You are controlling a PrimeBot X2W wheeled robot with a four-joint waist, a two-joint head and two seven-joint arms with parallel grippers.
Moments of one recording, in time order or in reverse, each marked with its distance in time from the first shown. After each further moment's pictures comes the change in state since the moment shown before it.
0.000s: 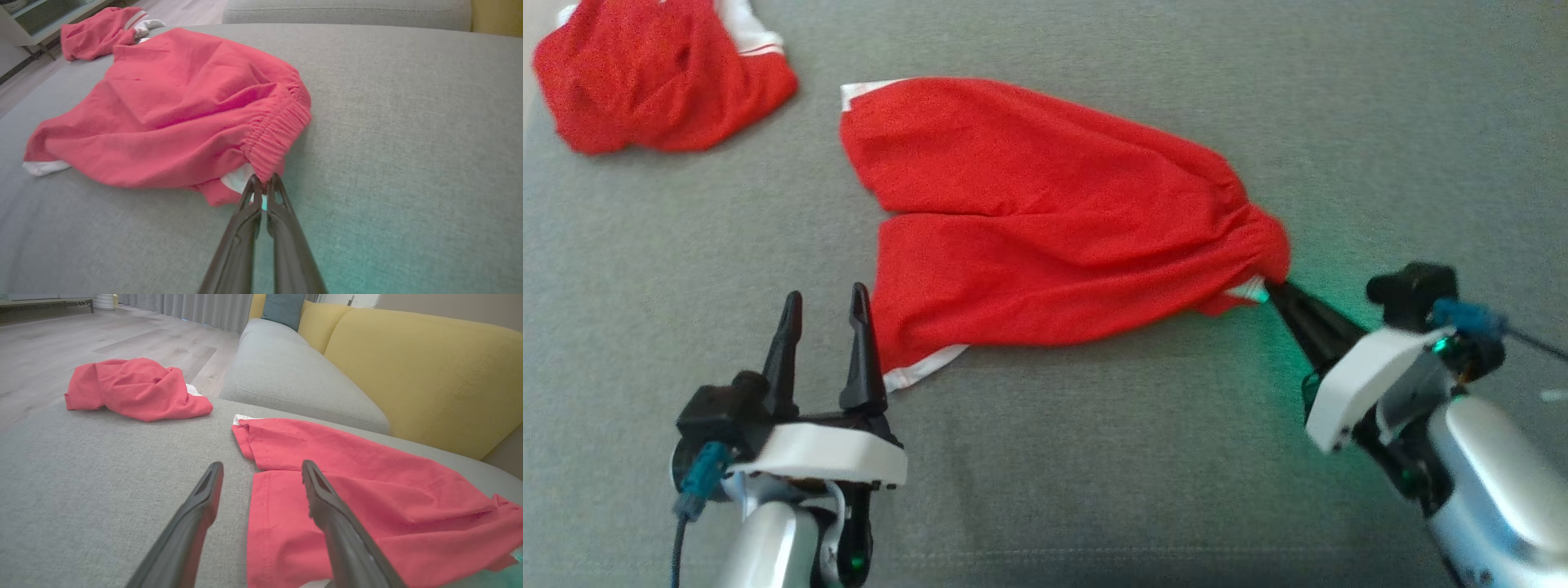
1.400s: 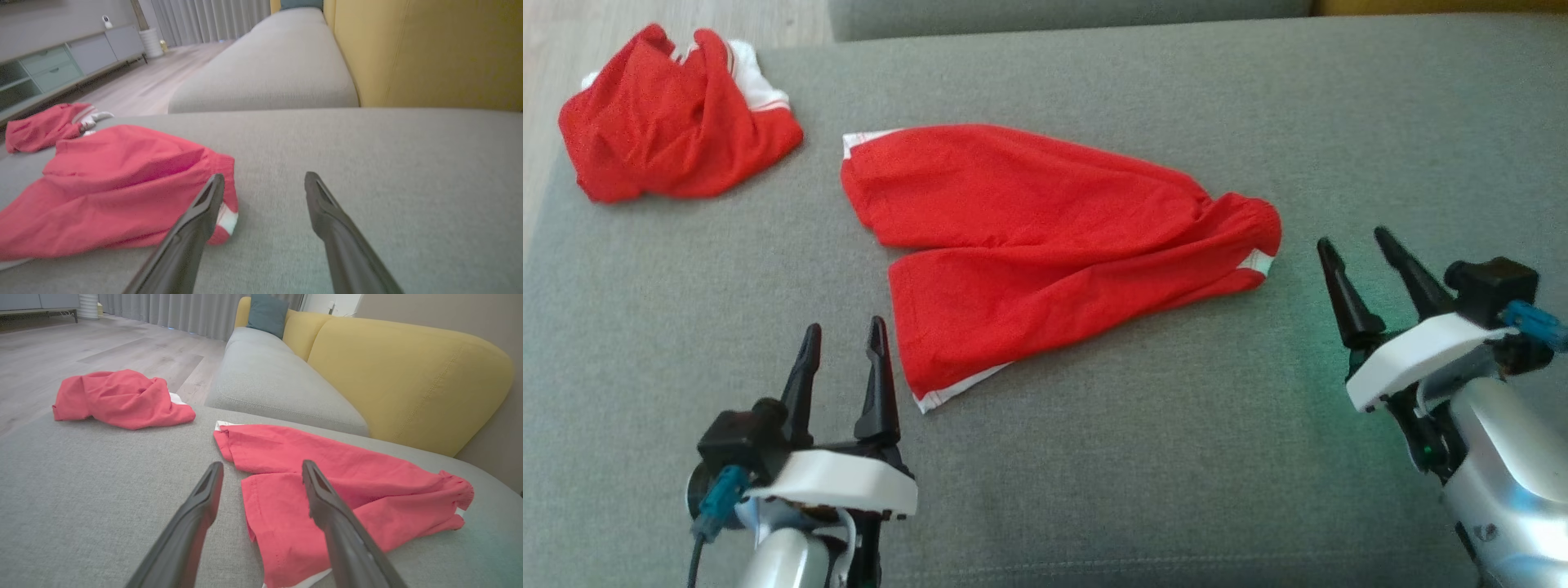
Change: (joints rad) left arm 0.048 0.000 -0.031 0.014 0.000 -0.002 0.000; right arm -0.152 0.011 -0.005 0.397 0.061 0.000 -0.383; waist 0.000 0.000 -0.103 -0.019
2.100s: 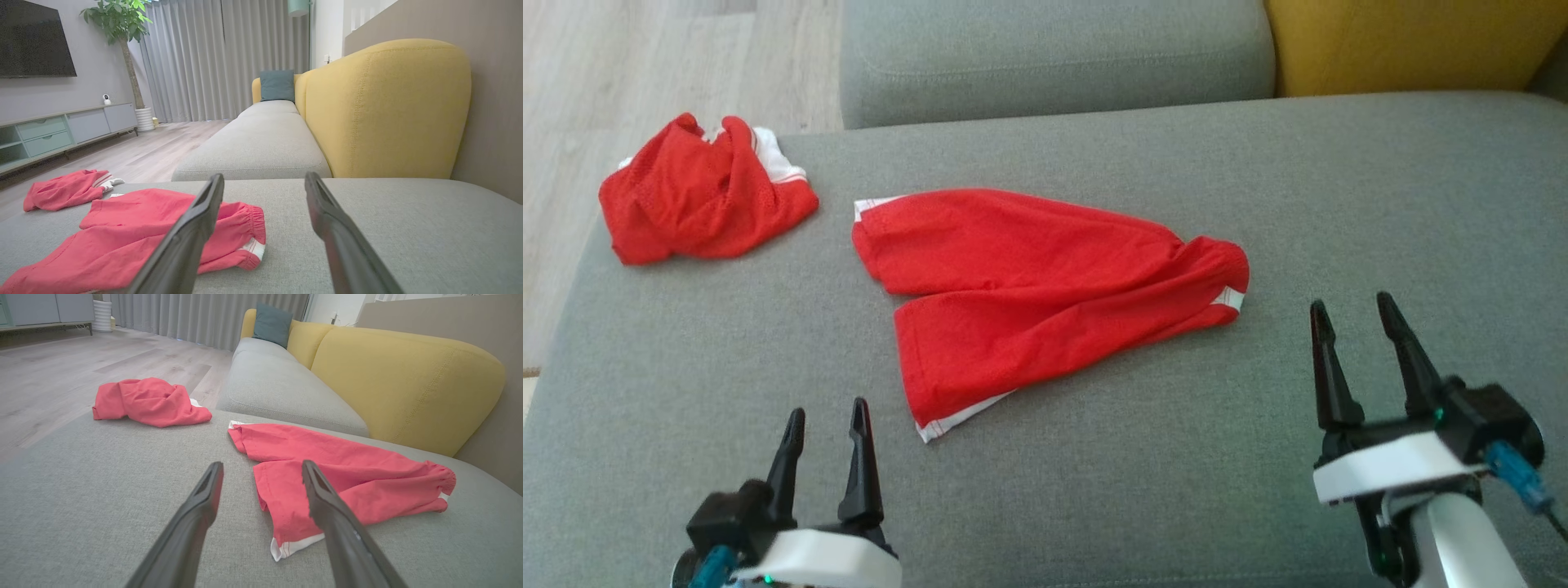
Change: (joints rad) left arm 0.170 0.001 0.045 -0.040 0.016 -0.006 0.000; right arm 0.356 0.287 -0.365 -0.383 -0.418 0.000 -0.068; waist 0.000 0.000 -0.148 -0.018
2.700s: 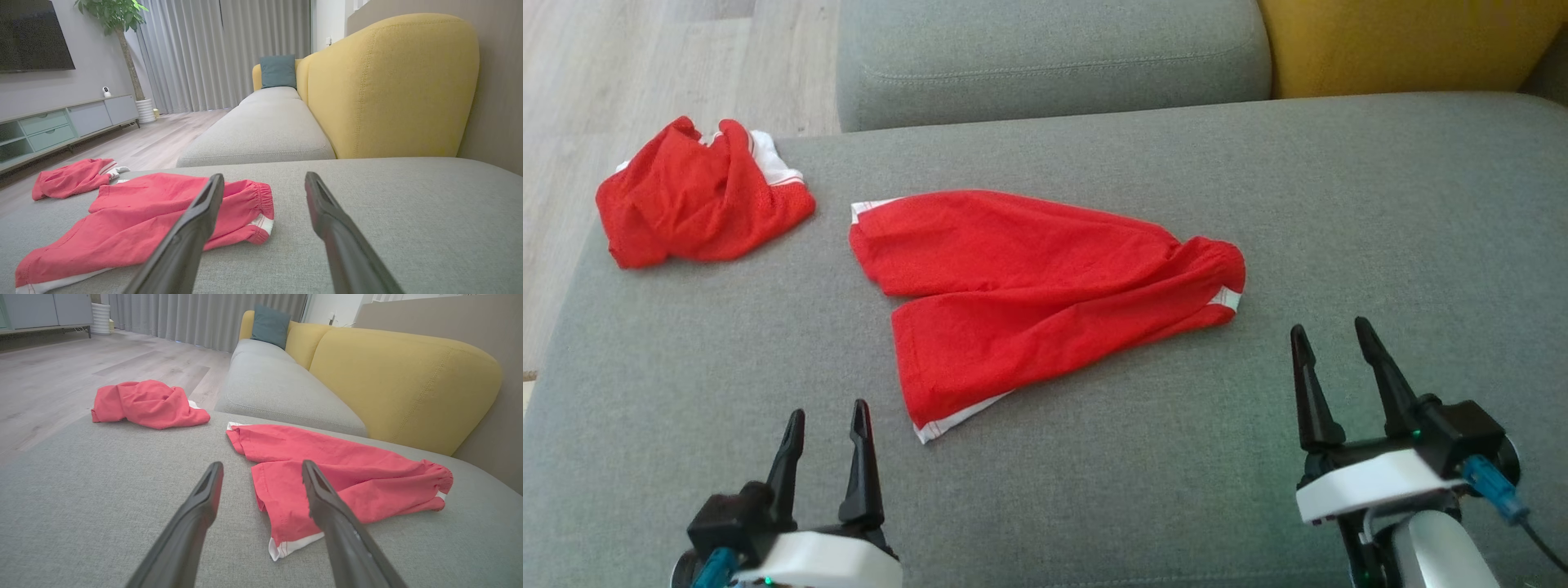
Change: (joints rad) left arm 0.011 0.000 -0.001 -0.013 0.009 0.003 0.000; right arm 0.028 0.022 0.016 0.031 0.002 0.000 0.000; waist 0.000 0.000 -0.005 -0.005
